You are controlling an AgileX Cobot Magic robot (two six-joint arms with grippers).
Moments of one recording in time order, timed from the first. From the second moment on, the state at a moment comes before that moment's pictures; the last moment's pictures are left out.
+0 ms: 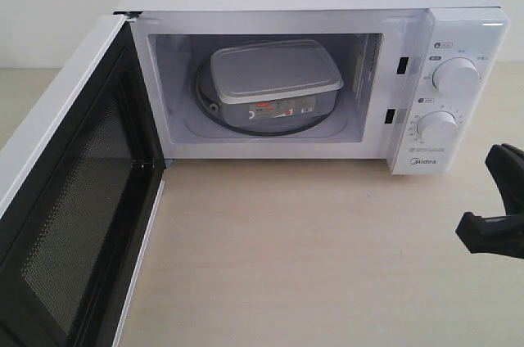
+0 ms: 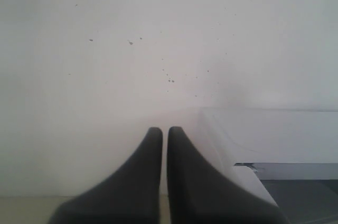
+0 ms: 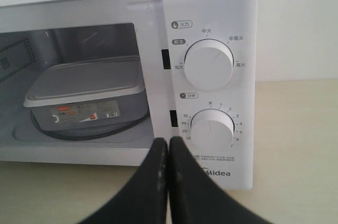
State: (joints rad) left arm -0.05 0.29 -0.46 -0.09 0.11 0.05; right arm 0.83 1.04 -0.01 0.75 -1.01 -0.29
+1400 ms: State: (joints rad) left arm -0.05 0.75 -0.78 -0.40 0.97 0.32; right arm 0.83 0.70 -0.05 1.14 -1.07 -0.81
